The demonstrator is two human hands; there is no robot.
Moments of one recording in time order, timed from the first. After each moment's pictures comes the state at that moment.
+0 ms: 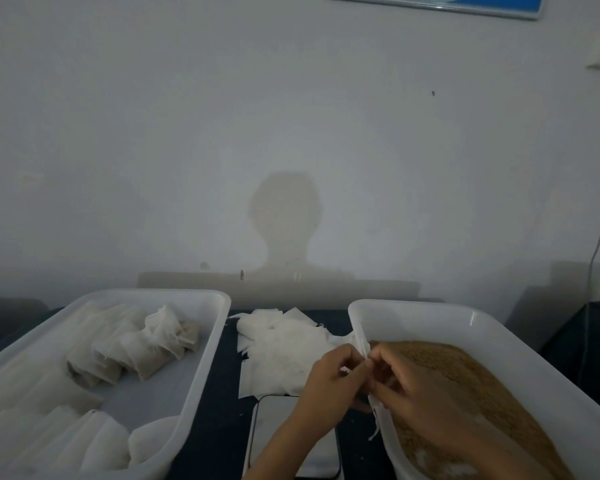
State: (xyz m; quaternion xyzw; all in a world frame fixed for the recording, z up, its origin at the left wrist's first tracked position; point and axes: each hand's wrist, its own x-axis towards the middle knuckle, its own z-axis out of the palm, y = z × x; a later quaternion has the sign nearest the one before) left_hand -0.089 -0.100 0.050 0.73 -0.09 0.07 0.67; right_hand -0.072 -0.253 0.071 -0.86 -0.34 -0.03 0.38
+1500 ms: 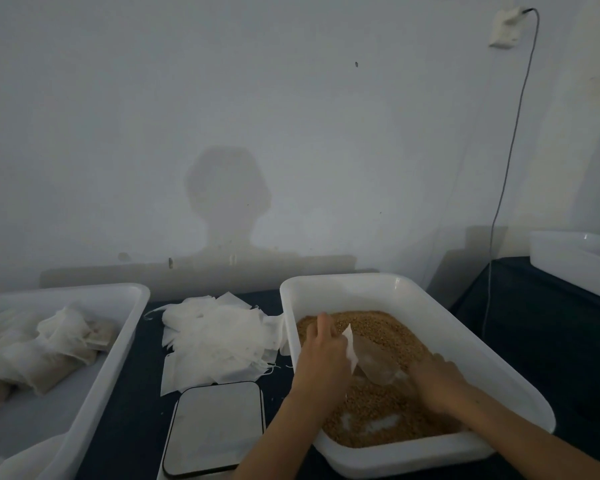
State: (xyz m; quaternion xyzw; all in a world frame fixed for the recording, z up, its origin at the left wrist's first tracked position) left_hand -0.036 -0.193 0.022 0.95 -0.15 0.18 0.21; right_hand -0.016 -0.388 0.018 -0.99 -0.06 0.06 -0.09
